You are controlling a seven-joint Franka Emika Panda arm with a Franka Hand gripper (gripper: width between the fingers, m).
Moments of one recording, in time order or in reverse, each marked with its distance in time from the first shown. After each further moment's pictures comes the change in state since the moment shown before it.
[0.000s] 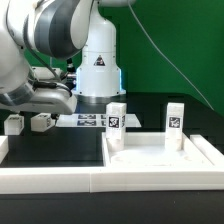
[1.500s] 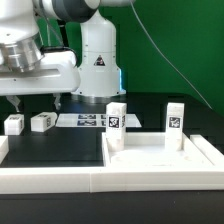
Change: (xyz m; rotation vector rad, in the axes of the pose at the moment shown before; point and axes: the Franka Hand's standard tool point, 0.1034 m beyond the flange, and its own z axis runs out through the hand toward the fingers) arm -0.001 -0.010 -0.033 0.035 0.470 -0.135
